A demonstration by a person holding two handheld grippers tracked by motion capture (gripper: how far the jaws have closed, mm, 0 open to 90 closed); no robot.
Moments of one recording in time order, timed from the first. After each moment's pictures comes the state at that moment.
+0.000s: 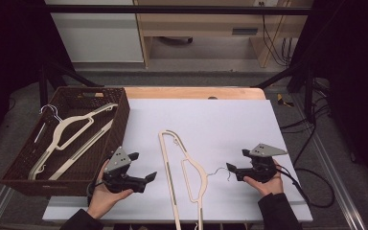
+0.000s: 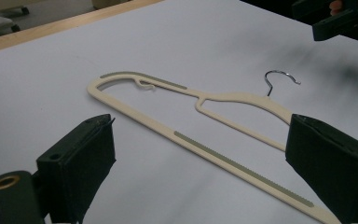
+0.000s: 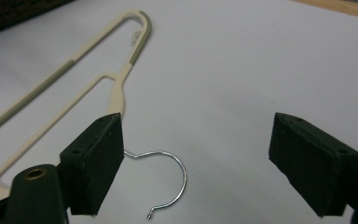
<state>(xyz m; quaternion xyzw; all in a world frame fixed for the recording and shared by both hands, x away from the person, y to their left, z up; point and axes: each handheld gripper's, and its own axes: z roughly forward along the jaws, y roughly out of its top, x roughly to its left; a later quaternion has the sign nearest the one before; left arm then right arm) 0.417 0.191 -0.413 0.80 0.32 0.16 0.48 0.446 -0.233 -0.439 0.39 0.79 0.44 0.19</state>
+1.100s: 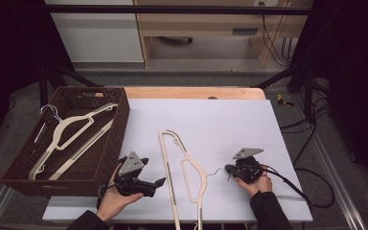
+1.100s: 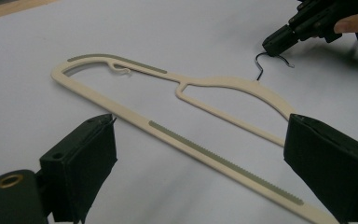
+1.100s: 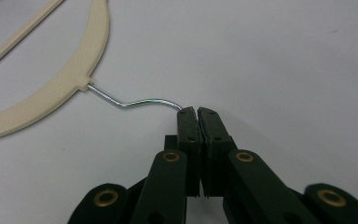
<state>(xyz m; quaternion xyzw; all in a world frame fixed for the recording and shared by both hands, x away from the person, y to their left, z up) 0.416 0.162 -0.425 0.82 0.31 0.14 0.46 0.462 -0.211 -0.475 0.40 0.84 0.33 0.13</state>
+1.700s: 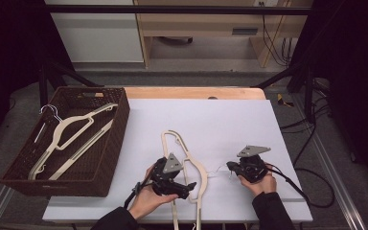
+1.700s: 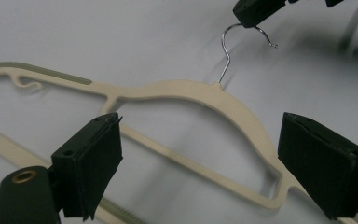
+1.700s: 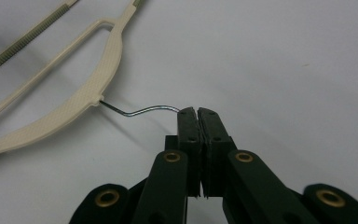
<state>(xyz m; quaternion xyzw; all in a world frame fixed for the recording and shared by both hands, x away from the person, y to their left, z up) 0.424 0.068 -0.439 0.86 0.29 0.10 0.40 0.451 -0.213 -0.447 0.40 0.83 0.36 0.15</state>
